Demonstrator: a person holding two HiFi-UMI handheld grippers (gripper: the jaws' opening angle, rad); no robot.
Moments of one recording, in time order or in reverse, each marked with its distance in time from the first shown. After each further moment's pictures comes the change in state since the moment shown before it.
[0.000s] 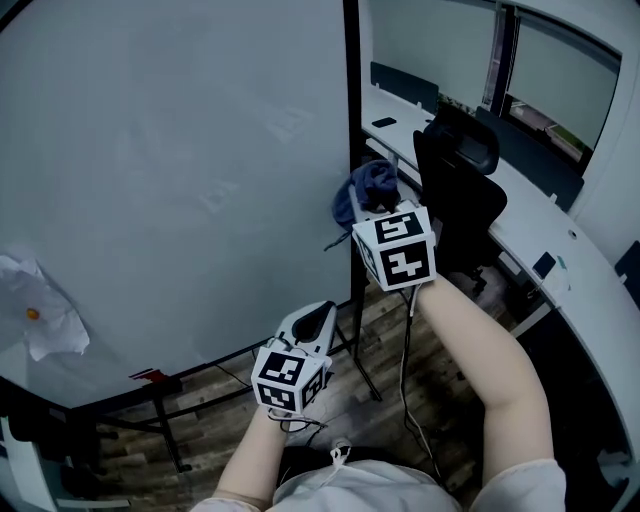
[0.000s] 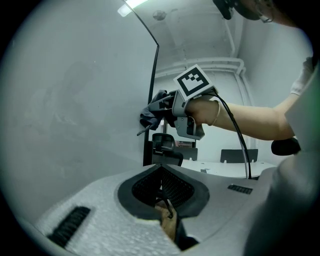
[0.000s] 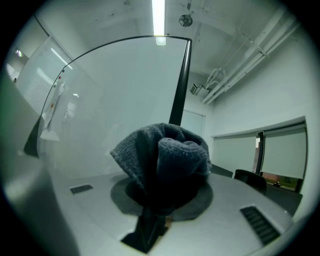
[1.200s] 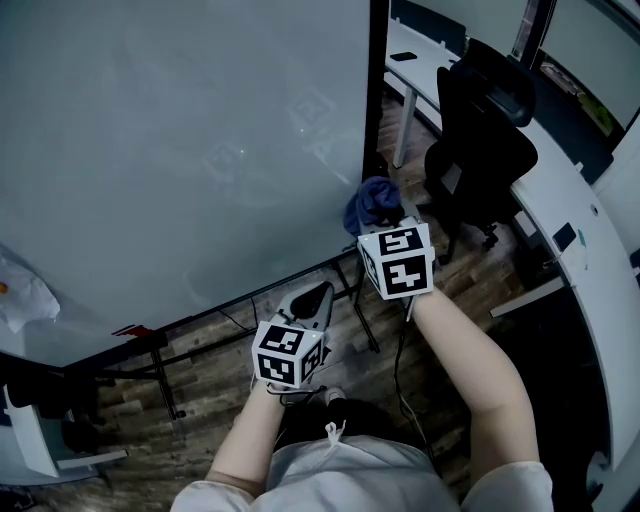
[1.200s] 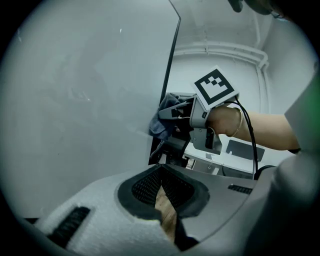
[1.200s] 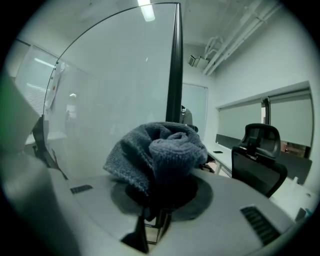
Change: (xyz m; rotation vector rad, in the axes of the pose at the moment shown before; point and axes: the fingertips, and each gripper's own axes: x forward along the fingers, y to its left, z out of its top) left arm 0.012 0.015 -0.120 -0.154 0.223 0.074; right arm 0.011 0.048 -0.178 0.119 0.240 0.092
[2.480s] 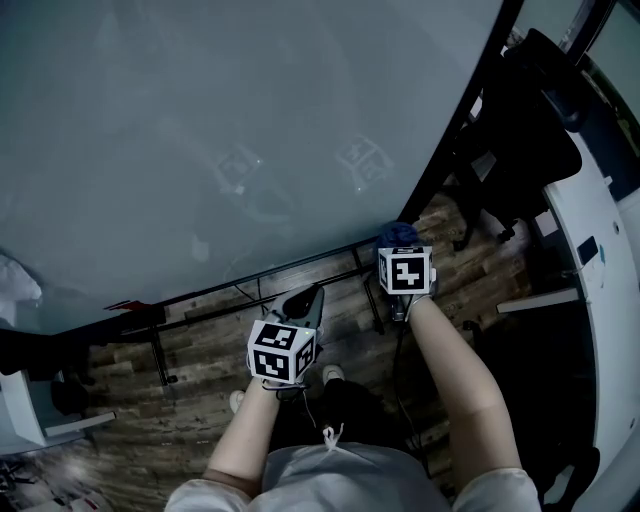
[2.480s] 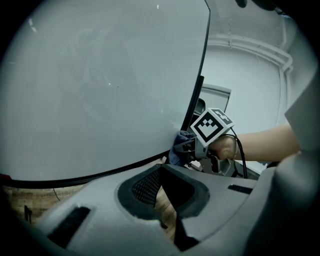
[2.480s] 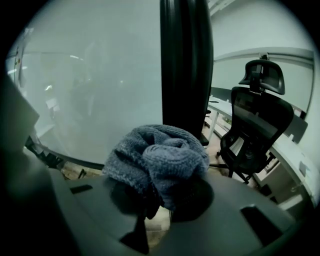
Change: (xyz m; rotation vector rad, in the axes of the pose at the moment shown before) left arm -0.015 0.078 -0.096 -0.156 0.123 0.116; right arm 0.069 0.028 -0.218 0.164 0.470 -0.045
